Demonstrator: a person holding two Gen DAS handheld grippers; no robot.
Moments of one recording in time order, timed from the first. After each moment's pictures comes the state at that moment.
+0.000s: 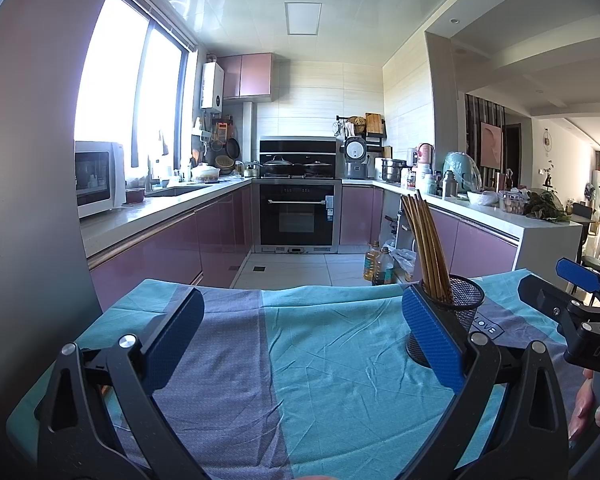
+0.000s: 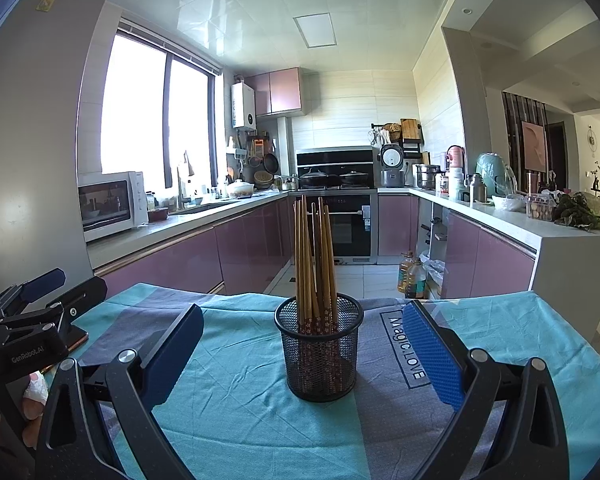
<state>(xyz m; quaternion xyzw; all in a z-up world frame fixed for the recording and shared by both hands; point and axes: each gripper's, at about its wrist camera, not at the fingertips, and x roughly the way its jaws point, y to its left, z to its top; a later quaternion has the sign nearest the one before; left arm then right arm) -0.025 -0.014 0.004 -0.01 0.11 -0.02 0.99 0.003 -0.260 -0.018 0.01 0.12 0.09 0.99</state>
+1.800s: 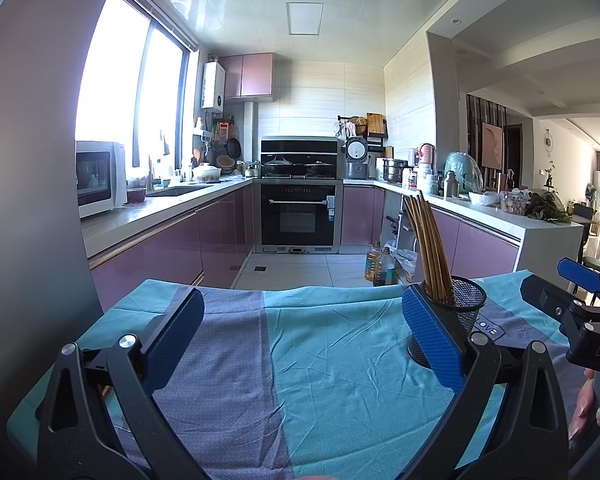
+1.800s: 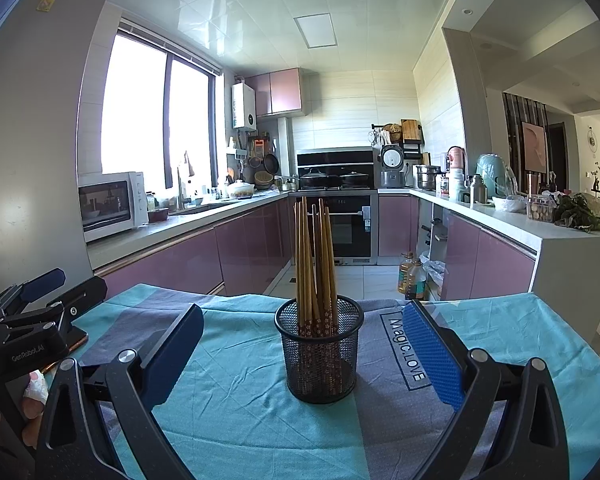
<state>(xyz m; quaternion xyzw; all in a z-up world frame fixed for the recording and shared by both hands) -0.026 -0.014 0.004 -0.01 0.11 -0.02 0.99 0.005 -0.258 -0.017 0.01 0.12 0.08 0.99</state>
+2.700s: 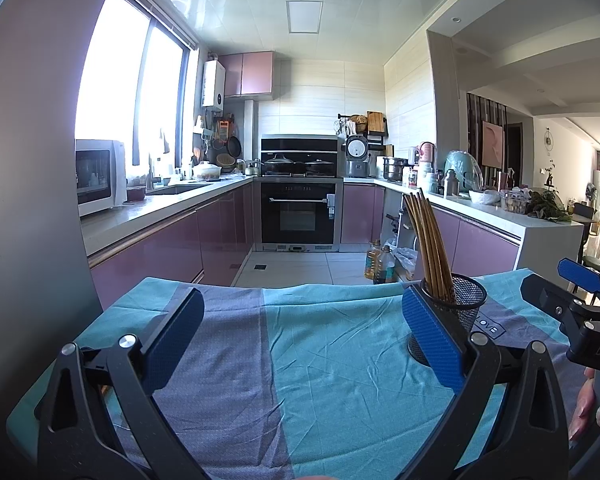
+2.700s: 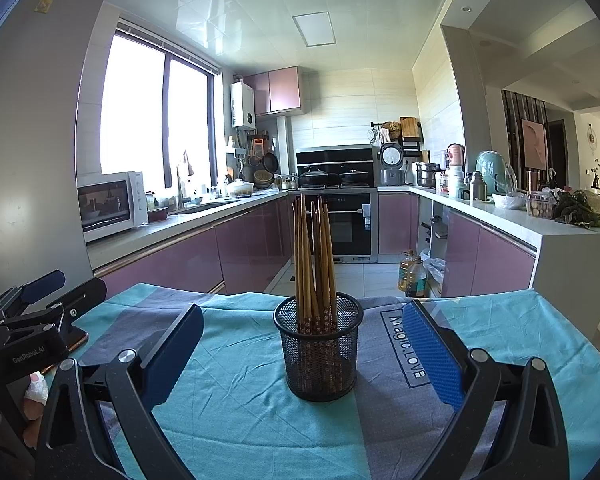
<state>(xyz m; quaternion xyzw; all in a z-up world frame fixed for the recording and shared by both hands) -0.025 -0.014 0.004 -0.01 0.11 -0.02 0.99 0.004 -0.259 -0.019 0.01 0.12 0.09 0.99</state>
